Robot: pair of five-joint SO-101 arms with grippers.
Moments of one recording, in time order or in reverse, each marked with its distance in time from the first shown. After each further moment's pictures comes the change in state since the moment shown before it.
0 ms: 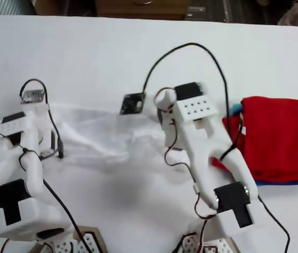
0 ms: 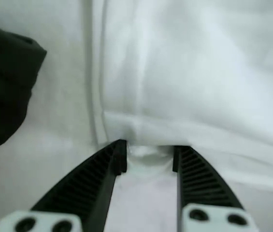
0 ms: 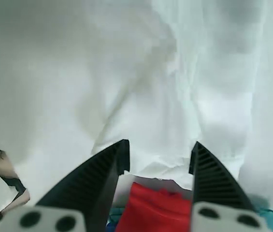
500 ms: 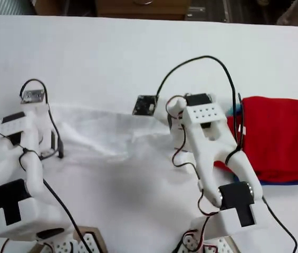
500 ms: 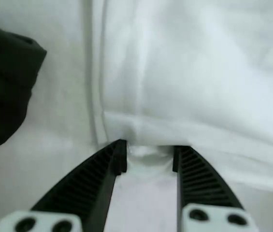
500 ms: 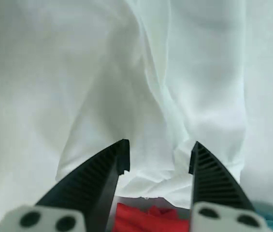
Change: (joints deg) left arm 0.0 0.0 0.0 0.0 0.0; right arm 3.8 0.0 13.5 -17.9 0.0
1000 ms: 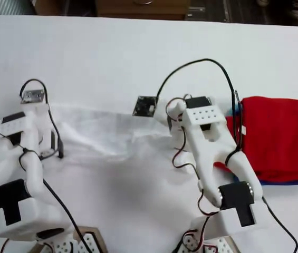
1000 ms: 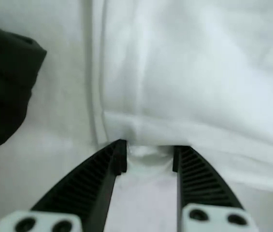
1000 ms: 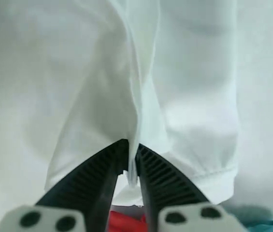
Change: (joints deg) left arm 0.0 0.0 0.0 0.0 0.0; right arm 0.0 0.0 0.9 -2.7 0.0
